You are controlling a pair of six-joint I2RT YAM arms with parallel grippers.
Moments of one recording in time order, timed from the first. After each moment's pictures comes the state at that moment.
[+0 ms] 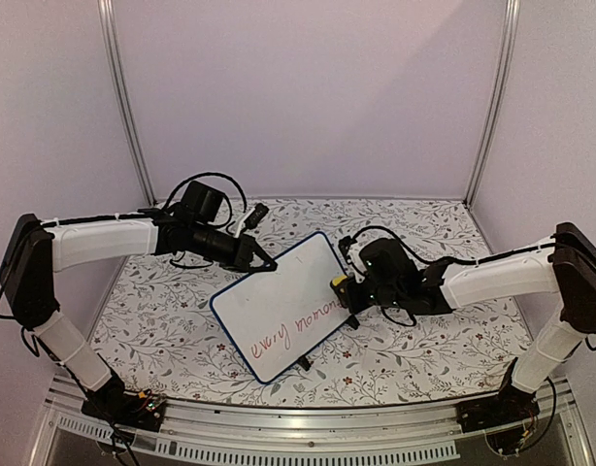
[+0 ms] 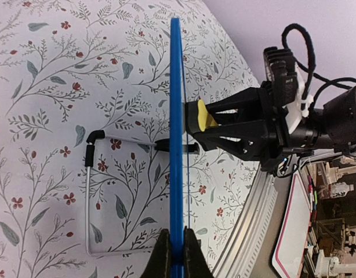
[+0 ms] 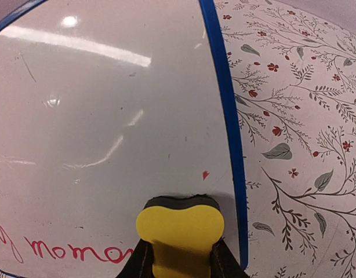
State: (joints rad) left arm -0.59 1.60 1.09 -0.26 0.67 -0.31; right arm 0.92 1.63 0.87 0.07 0.19 0.33
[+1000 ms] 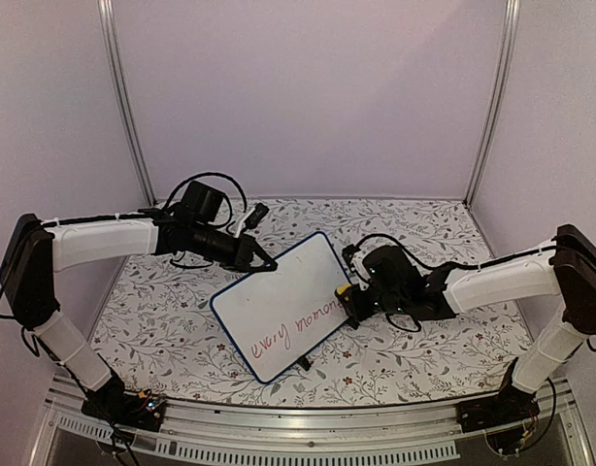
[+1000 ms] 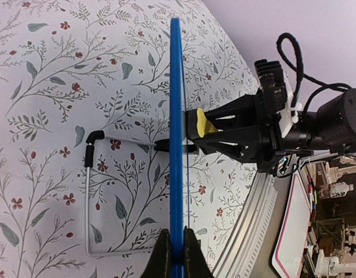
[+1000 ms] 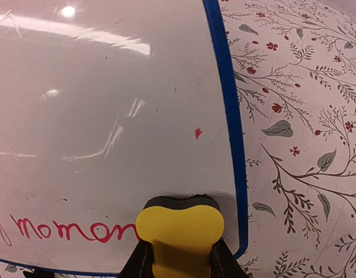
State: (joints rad) left arm -0.59 1.60 1.09 -0.26 0.68 -0.31; right arm 0.92 1.62 0.81 0.07 0.18 0.33
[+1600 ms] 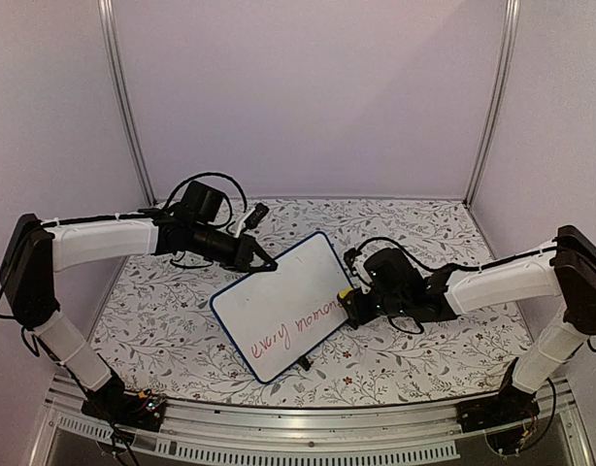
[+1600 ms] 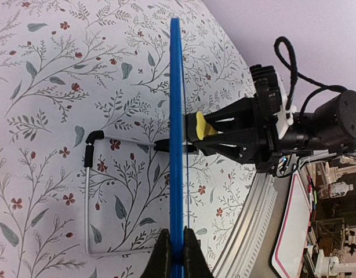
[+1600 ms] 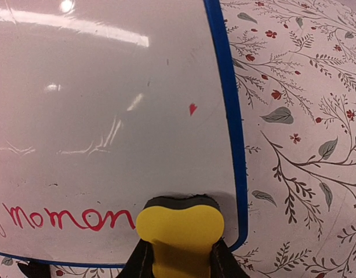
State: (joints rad) left arm -0.59 1.60 1.09 -0.26 0.68 -0.31; right arm 0.92 1.61 0.80 0.05 0.17 0.34
